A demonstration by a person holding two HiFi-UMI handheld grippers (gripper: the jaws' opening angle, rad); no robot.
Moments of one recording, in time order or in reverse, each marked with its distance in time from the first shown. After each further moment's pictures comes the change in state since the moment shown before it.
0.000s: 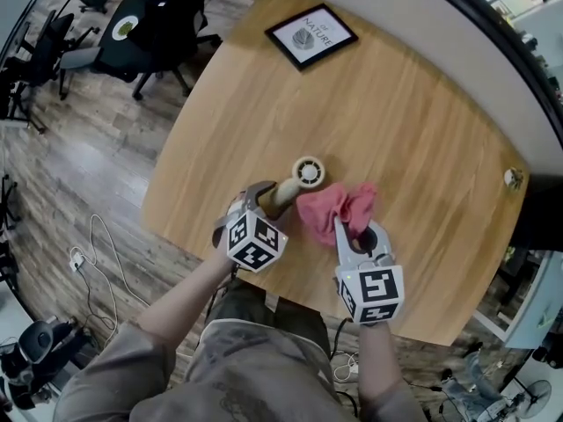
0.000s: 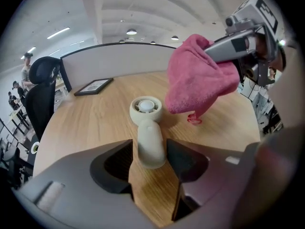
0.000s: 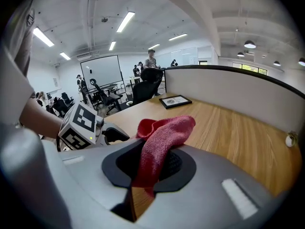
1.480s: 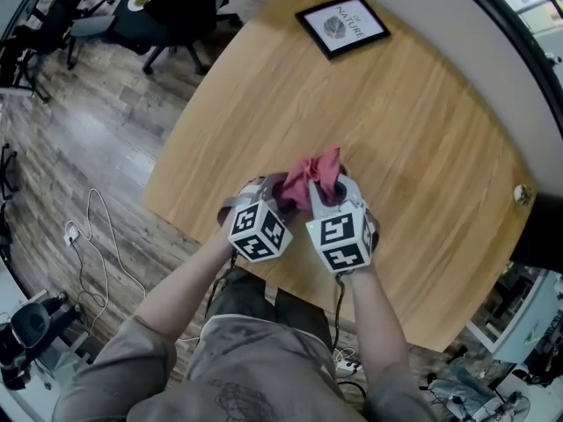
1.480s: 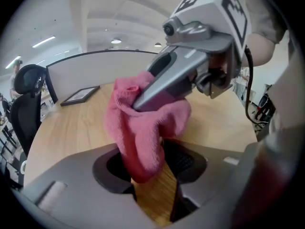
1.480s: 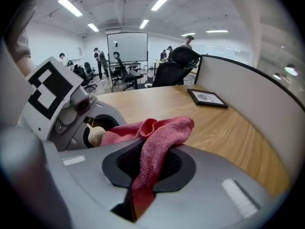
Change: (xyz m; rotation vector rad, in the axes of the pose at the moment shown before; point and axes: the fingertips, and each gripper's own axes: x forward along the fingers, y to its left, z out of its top) left arm 0.003 -0.011 -0.006 0.150 -0.105 -0.123; right arm 0.118 0.051 -0.013 -0.354 0.177 0.124
